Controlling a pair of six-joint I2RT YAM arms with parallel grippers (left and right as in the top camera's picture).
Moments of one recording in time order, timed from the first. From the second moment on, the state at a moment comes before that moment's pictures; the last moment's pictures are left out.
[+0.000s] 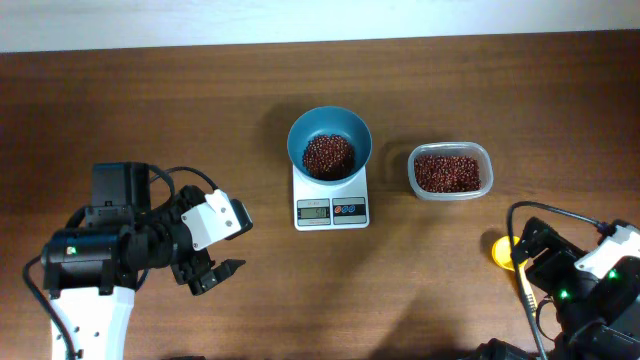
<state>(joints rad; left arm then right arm) 0.03 1.10 1.19 -1.30 0.52 1.11 -0.48 0.50 0.86 -0.96 -0.16 0.25</state>
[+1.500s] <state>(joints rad) 0.03 1.10 1.19 -1.30 0.52 1.11 -0.04 0.01 0.02 -0.08 -0.03 -0.03</state>
